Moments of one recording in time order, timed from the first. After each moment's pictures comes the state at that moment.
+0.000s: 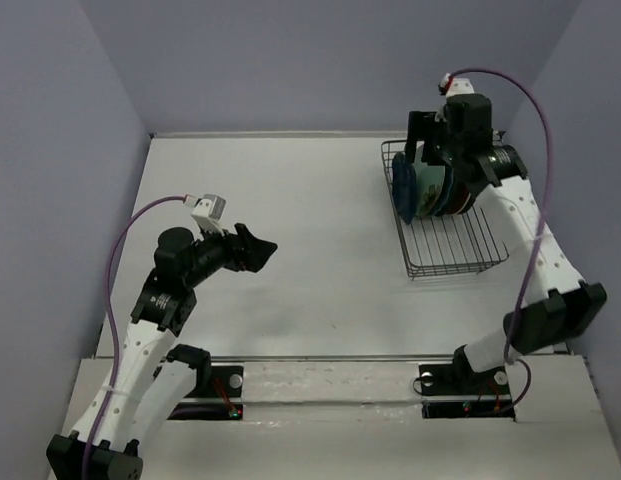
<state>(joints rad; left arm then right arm) -0.28 0.67 0.62 -0.21 0.41 -0.42 0.28 1.59 1.76 -0.72 0.23 0.15</state>
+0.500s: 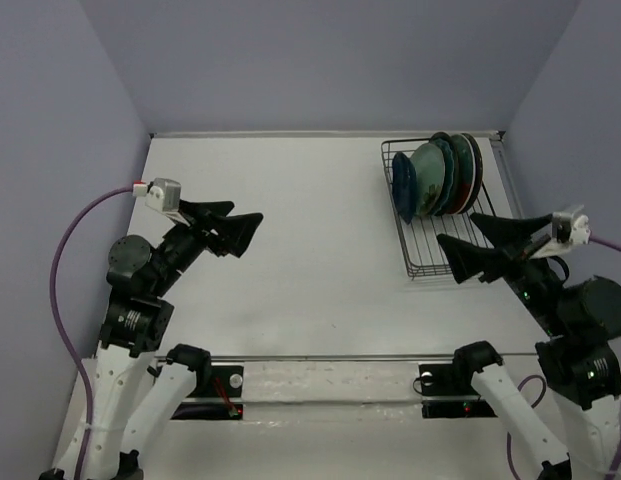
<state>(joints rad) -0.28 0.59 0.86 -0.16 0.38 -0.50 0.28 0.46 1.06 -0.39 -0.26 0.34</state>
